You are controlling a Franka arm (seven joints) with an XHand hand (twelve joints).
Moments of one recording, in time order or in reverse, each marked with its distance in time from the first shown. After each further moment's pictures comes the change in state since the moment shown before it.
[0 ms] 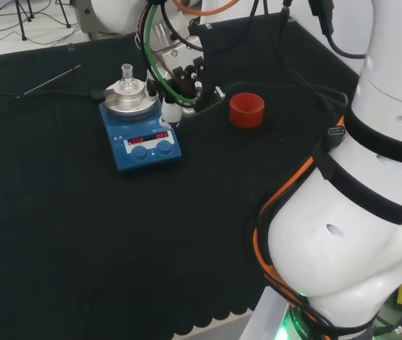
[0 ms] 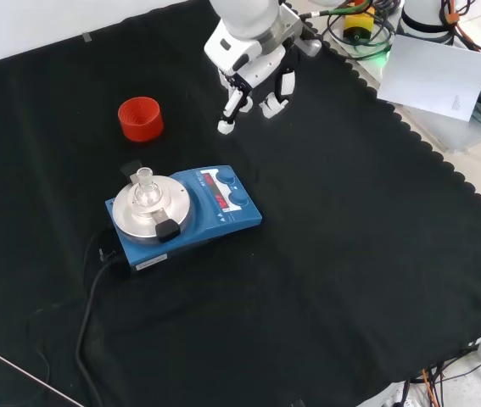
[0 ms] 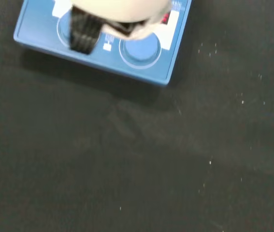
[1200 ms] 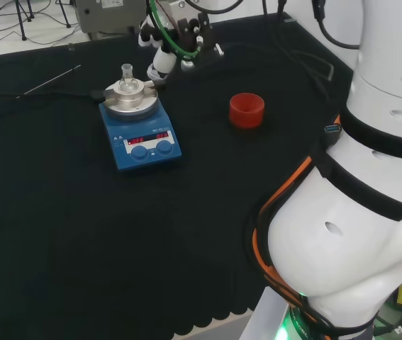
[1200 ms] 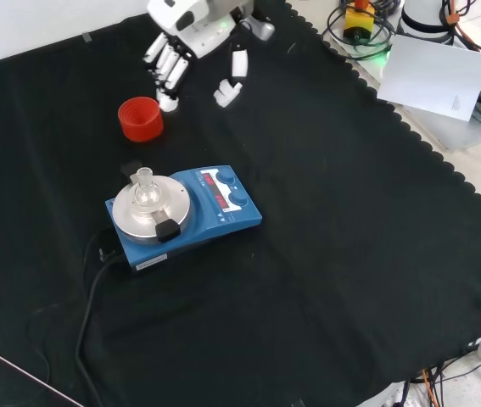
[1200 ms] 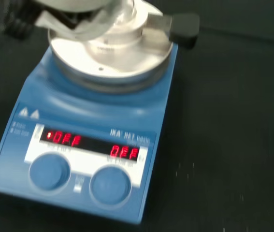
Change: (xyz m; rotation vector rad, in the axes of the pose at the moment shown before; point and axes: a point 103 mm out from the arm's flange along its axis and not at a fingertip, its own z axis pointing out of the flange) arm -0.046 0.043 -0.074 -0.185 0.087 -0.006
